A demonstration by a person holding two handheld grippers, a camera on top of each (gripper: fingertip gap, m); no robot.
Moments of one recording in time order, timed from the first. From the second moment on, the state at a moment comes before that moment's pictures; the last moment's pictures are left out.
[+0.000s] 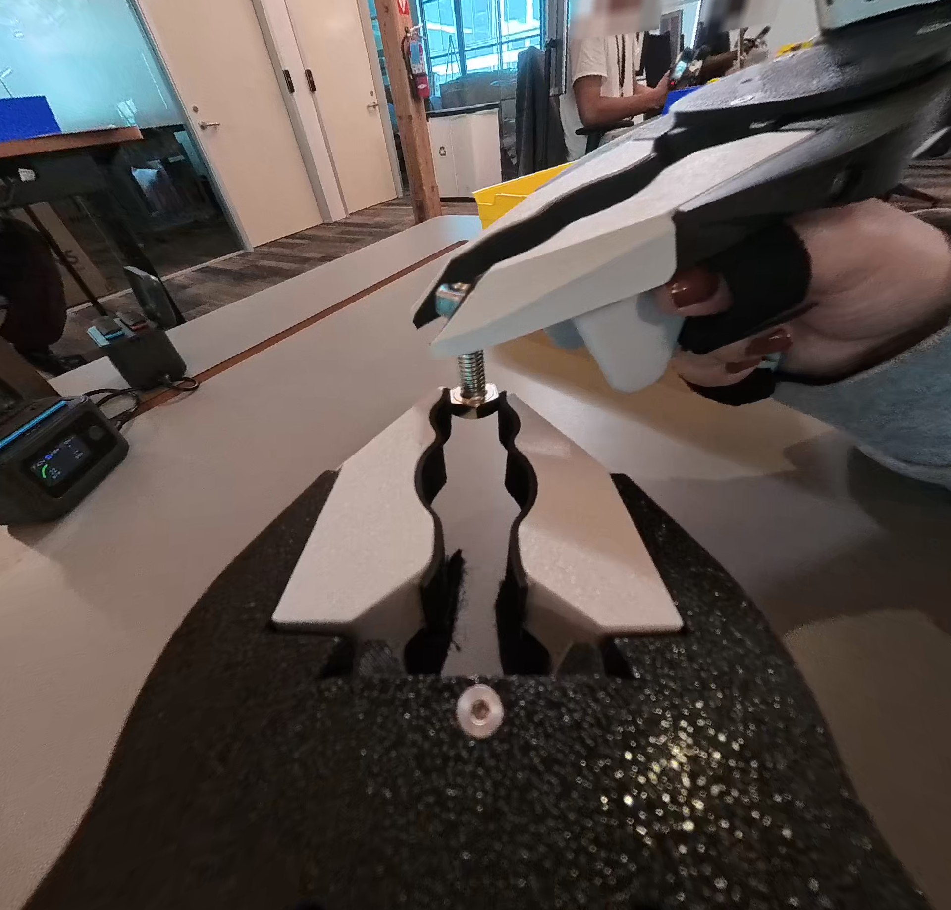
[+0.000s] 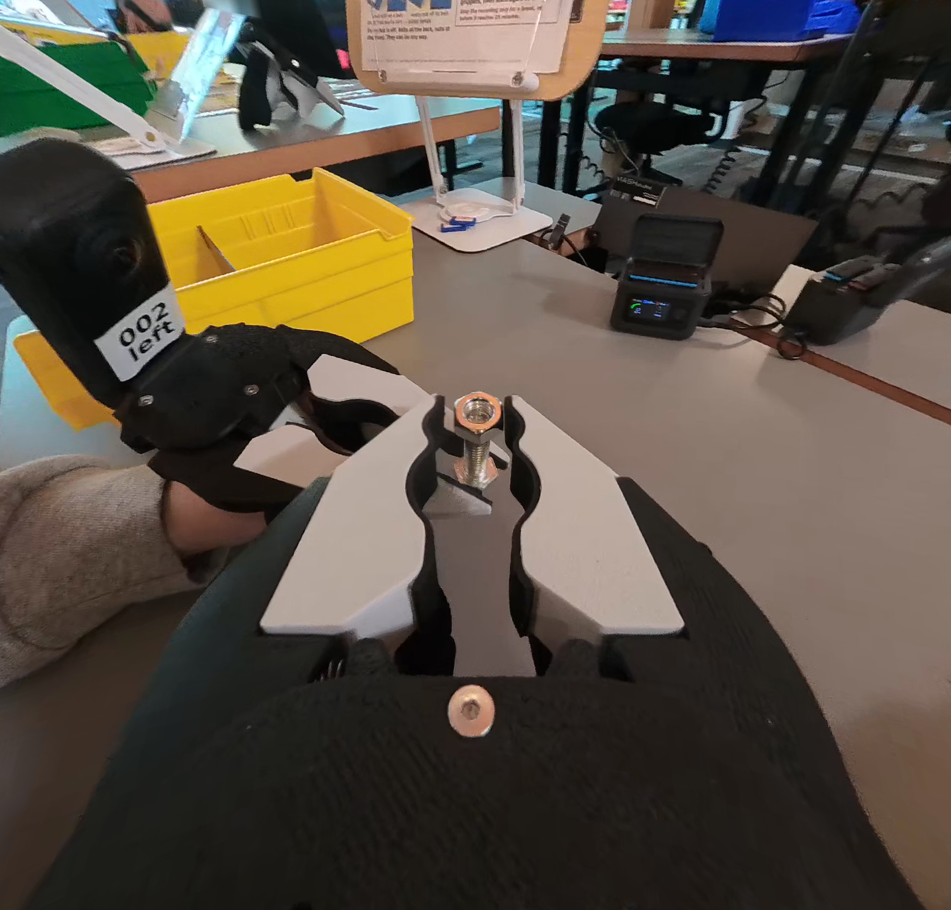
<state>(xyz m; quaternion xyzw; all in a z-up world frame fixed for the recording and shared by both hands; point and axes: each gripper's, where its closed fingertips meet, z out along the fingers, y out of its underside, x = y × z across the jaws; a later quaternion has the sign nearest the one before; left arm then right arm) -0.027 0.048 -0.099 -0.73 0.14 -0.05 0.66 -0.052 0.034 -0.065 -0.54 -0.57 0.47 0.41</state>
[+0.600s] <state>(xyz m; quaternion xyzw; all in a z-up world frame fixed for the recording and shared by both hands) 0.019 0.014 -0.082 -0.68 0.24 -0.28 0.64 0.008 0.003 -0.036 -0.34 -0.65 0.61 0.31</state>
